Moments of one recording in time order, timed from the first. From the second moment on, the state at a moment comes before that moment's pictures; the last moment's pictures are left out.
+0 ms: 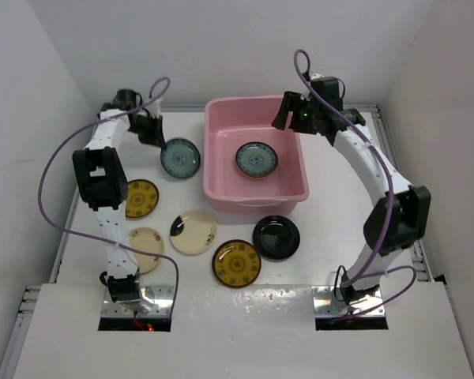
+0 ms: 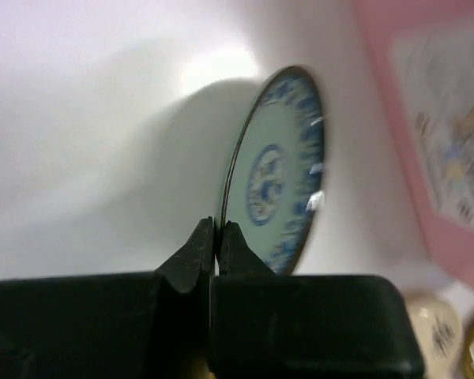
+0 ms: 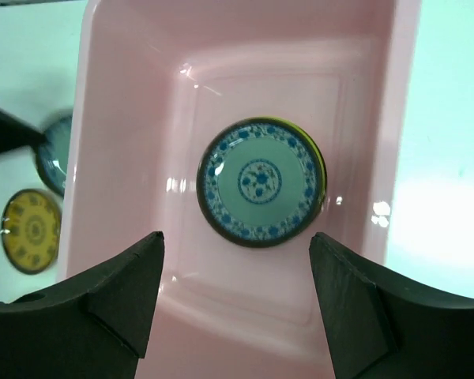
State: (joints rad) left arm 0.11 2.24 1.96 -0.88 0.54 0.32; right arm 0.26 1.75 1.63 -0.52 -0.13 0.35
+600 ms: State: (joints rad) left arm -0.32 2.13 2.31 -0.73 0.62 0.16; right arm -0.11 1.35 0.94 -0.41 -0.26 0.48
